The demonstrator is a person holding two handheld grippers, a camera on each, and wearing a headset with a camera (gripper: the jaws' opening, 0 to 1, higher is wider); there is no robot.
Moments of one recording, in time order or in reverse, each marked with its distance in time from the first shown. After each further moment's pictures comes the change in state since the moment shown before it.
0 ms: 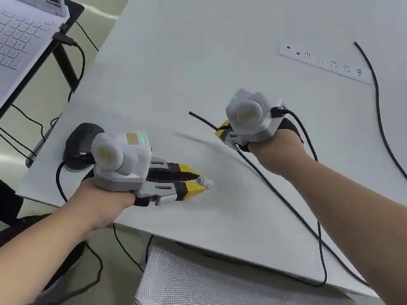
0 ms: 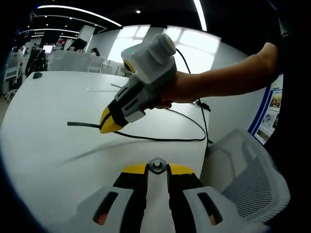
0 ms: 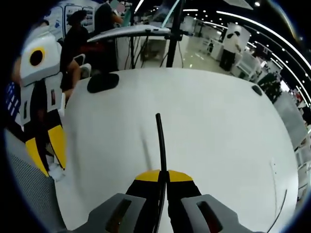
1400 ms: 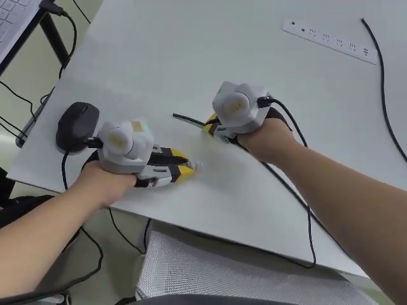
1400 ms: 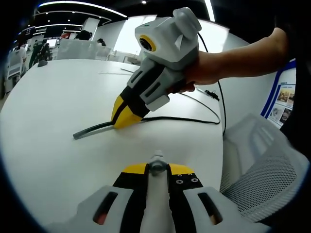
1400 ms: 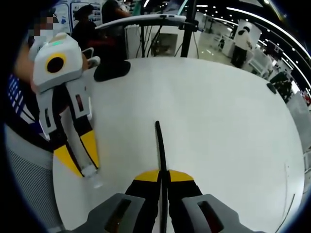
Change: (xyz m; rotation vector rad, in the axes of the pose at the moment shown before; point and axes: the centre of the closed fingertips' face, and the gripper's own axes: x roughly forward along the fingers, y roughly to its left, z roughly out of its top) left arm 0.015 0.036 -0.045 0.007 0.102 0.061; right arm 0.041 0.014 -0.020 -0.012 0.047 0.080
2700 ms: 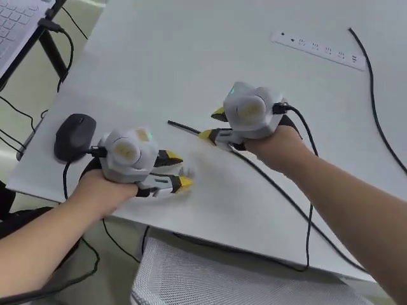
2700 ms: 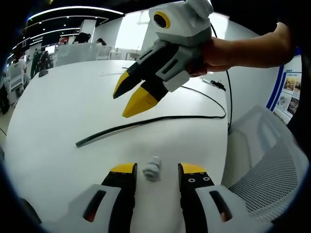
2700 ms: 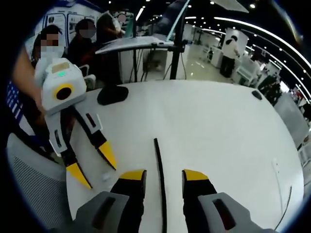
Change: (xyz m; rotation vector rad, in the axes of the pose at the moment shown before) left arm -0.004 -0.006 0.010 0.067 0.056 0.088; right arm -0.076 0.008 0.033 0.061 -0.178 -0.068
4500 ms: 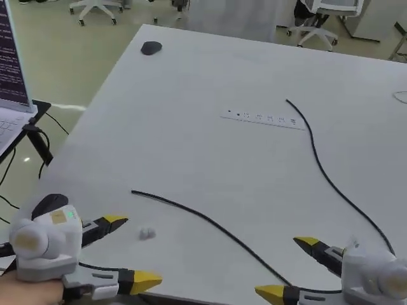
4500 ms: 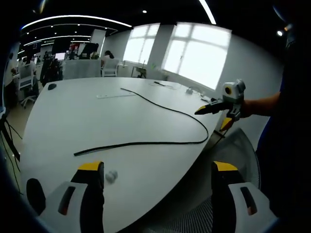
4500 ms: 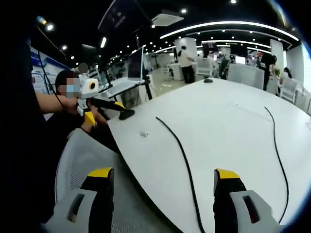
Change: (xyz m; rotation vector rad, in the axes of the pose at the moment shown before) left arm -0.065 -0.099 0.061 -0.062 -0.122 0.058; right arm -0.245 0.064 -0.170 0.452 -0.260 -0.103
